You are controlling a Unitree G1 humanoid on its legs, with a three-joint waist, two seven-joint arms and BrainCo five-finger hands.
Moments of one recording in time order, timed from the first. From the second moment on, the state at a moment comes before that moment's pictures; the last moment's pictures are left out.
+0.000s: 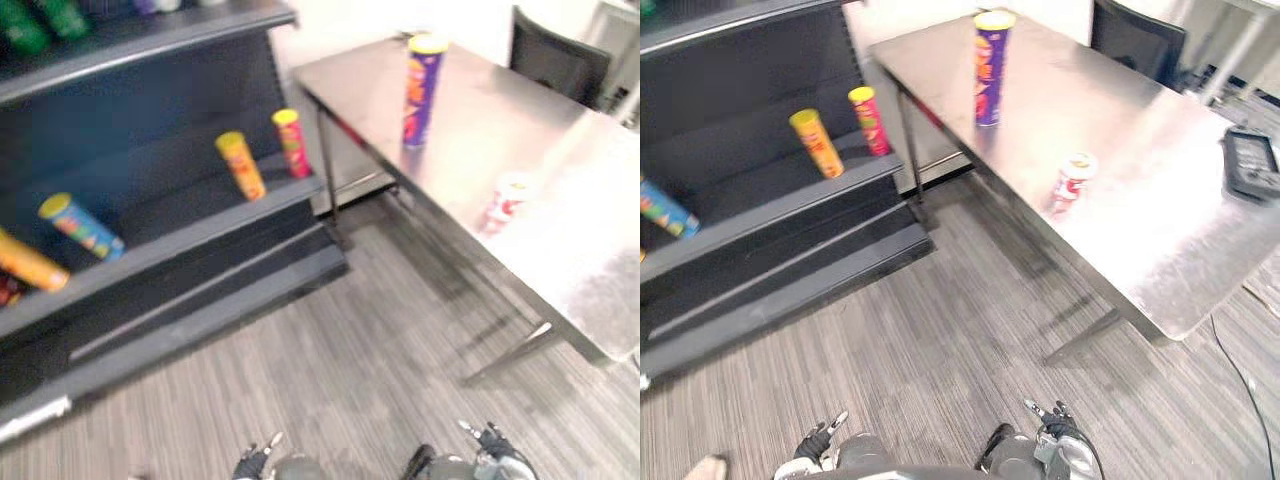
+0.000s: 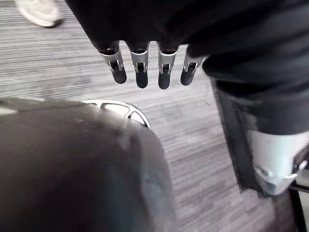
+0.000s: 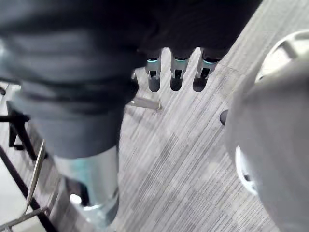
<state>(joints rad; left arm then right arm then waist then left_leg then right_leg) 0.04 0.12 0.08 1.20 -0.27 -0.20 0.07 -0.01 -0.10 -0.19 1.18 0.36 -0.18 -0.01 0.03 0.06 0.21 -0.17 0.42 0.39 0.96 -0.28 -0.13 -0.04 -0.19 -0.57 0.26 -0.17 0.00</state>
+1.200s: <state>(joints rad) 0.07 0.12 0.04 1.23 -0.21 -0.20 0.06 0.03 -0.08 -0.30 1.20 0.31 -0.17 -0.03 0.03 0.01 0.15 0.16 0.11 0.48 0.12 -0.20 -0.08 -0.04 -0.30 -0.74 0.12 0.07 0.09</state>
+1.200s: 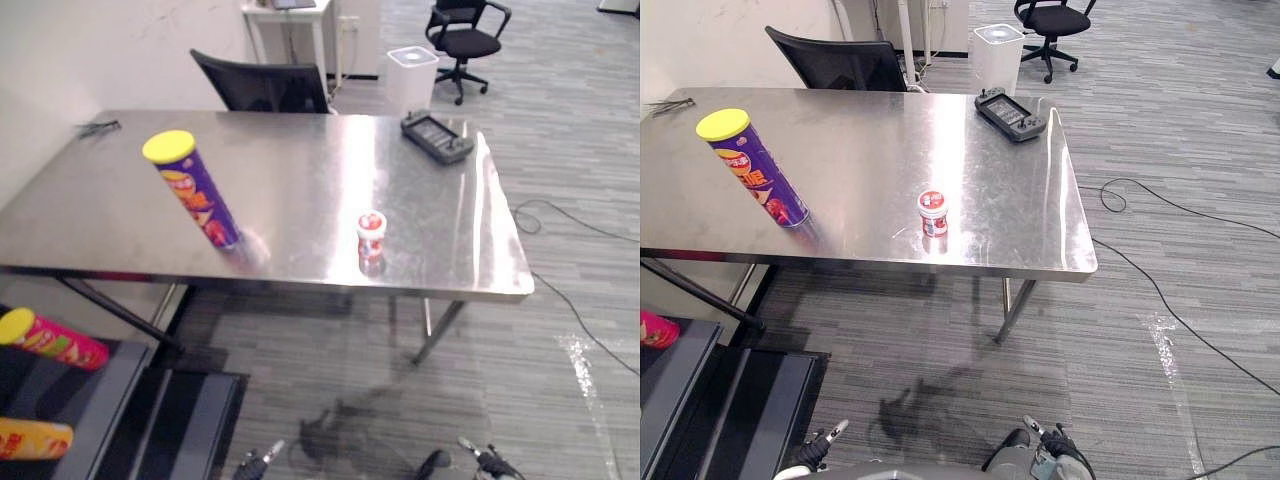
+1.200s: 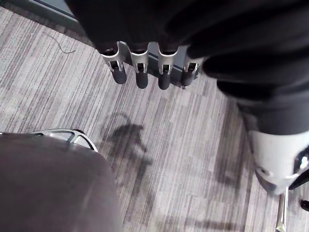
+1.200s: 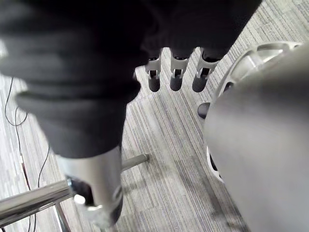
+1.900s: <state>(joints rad) 0.14 0.14 0.06 1.17 -0.18 -0.21 0.05 -0.10 -0.38 -0.71 0.70 0.24 -0.19 -0.24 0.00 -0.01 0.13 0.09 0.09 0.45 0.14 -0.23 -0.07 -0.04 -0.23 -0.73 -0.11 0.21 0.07</state>
